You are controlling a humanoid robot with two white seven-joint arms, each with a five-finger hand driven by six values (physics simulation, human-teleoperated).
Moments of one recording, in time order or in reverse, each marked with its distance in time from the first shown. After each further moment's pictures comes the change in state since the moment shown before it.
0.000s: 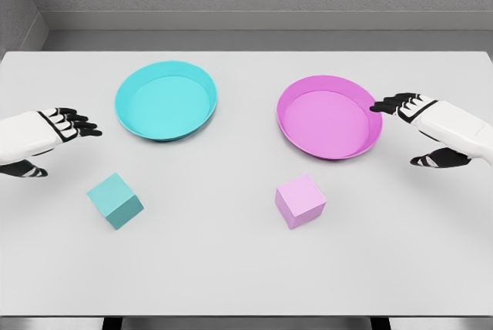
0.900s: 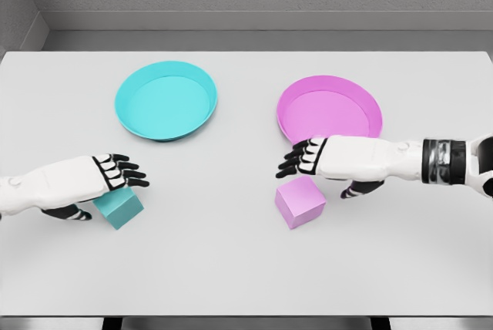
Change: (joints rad) left arm 0.095 -0.045 -0.044 -0.177 0.001 0.000 -0.040; right arm -0.413 0.129 0.430 -0.107 0.006 -0.061 0.358
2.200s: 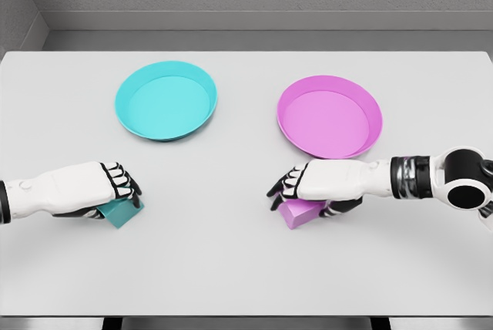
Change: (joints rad) left arm -0.011 -0.026 -0.003 -0.010 -0.039 0.004 -0.063; right arm -0.069 0.037 0.182 0.009 0.003 0.099 0.015
